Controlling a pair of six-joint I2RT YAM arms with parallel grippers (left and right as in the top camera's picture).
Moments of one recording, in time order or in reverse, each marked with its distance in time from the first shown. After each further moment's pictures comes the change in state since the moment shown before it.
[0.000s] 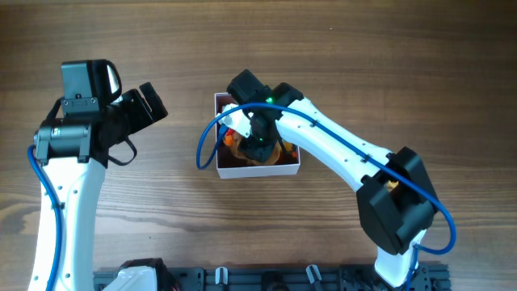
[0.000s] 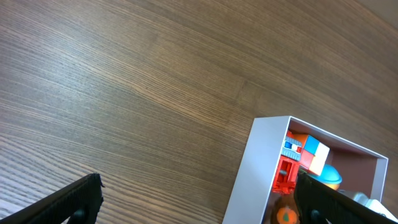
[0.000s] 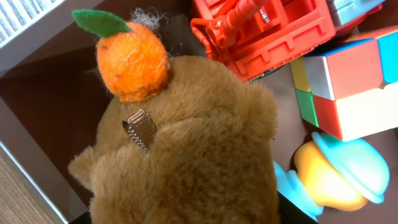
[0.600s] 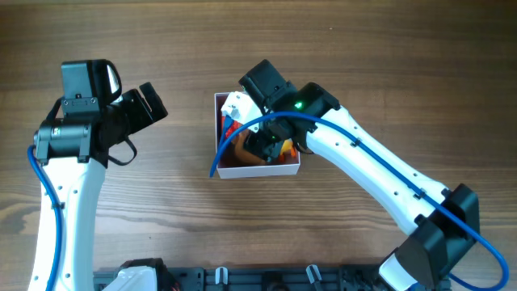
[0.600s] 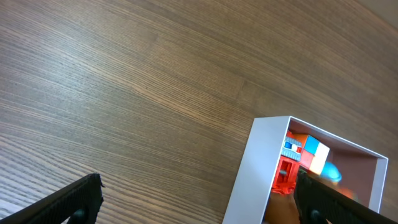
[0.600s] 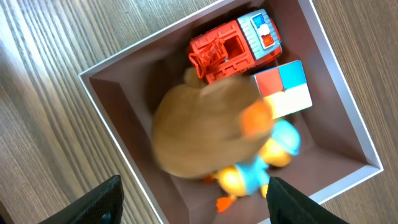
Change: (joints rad) left arm 0.000 0.000 0.000 0.000 0.000 0.000; right arm 0.000 -0.219 -0.002 -0.028 0.024 -0.038
